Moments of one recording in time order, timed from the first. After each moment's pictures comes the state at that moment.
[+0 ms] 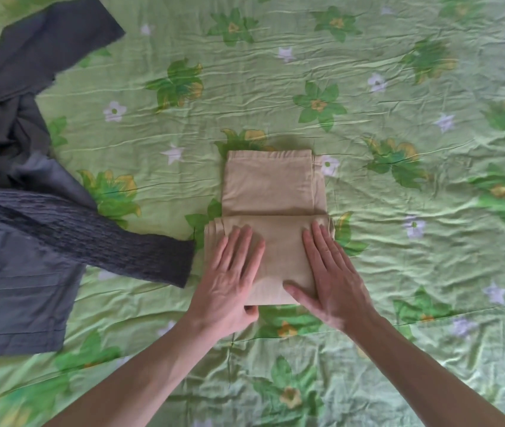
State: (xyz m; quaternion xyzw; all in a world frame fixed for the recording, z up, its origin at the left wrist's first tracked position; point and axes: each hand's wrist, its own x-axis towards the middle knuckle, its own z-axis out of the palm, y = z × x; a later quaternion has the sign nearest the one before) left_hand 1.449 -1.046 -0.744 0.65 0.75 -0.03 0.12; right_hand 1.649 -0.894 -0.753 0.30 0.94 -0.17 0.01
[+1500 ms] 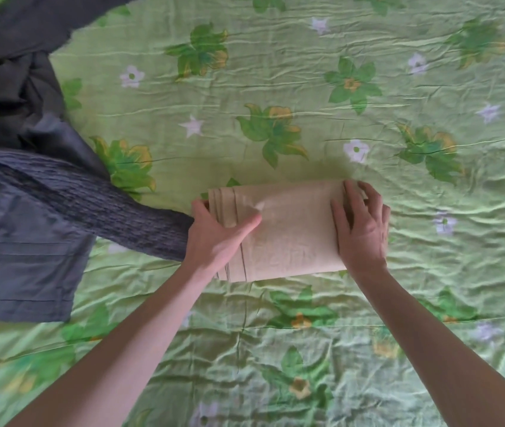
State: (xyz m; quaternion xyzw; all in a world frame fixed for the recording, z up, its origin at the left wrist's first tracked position) left_hand 1.398 -1.019 -0.725 0.09 0.85 0.36 0.38; right_hand 1.595 -0.857 -0.748 0.53 0.79 -0.26 -0.15
